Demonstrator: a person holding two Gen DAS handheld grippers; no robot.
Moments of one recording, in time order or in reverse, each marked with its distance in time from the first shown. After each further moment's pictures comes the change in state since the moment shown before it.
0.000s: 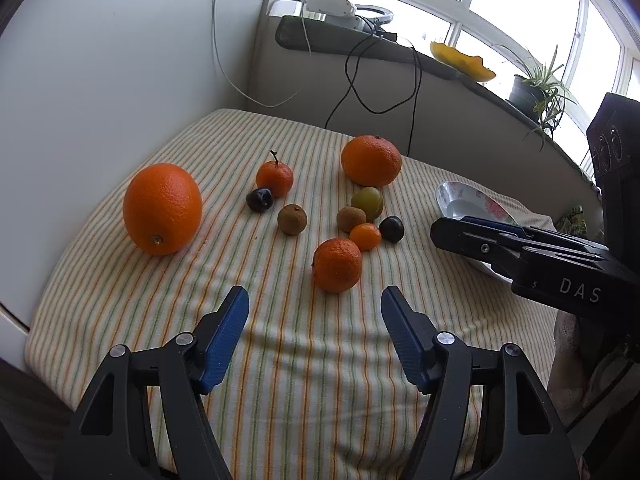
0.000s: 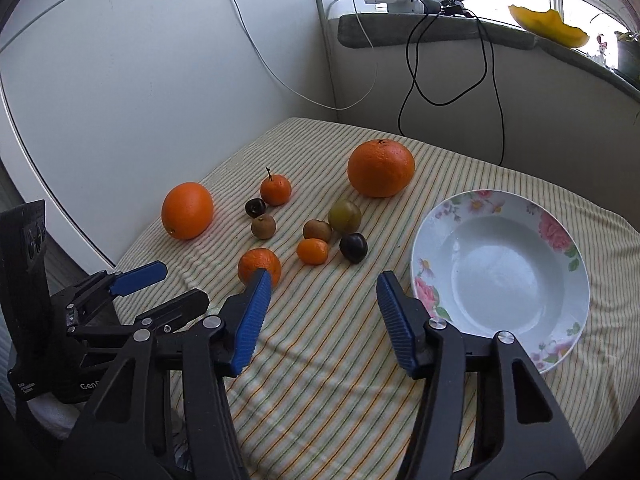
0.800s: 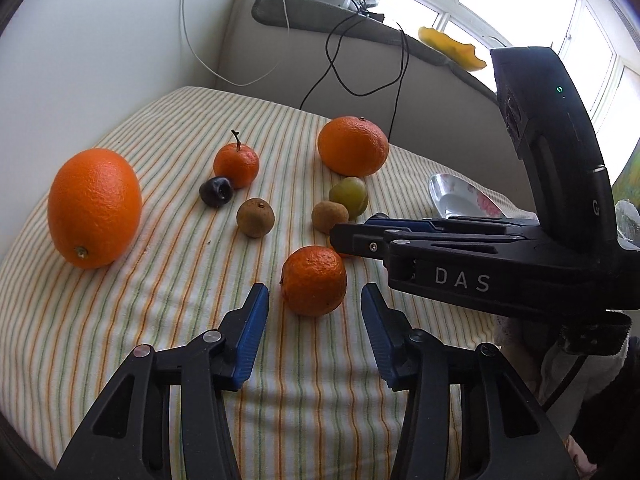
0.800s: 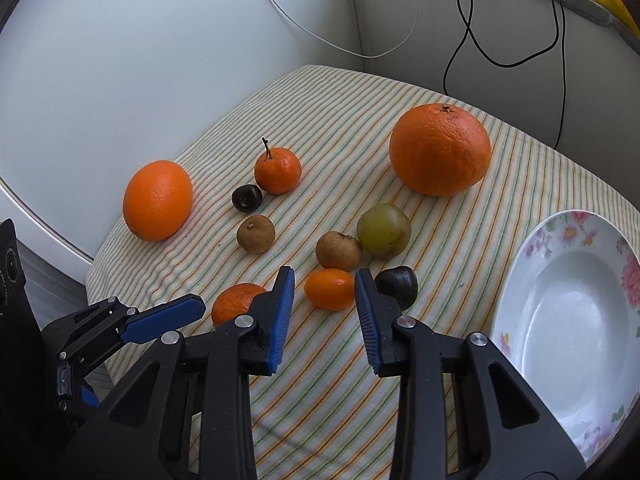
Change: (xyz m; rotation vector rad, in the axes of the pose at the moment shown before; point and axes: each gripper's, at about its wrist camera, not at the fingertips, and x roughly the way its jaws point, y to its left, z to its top) left arm 0.043 0.001 0.011 -0.008 0.054 -0.112; right arm 0.099 0.006 0.031 -0.035 0.202 0.065
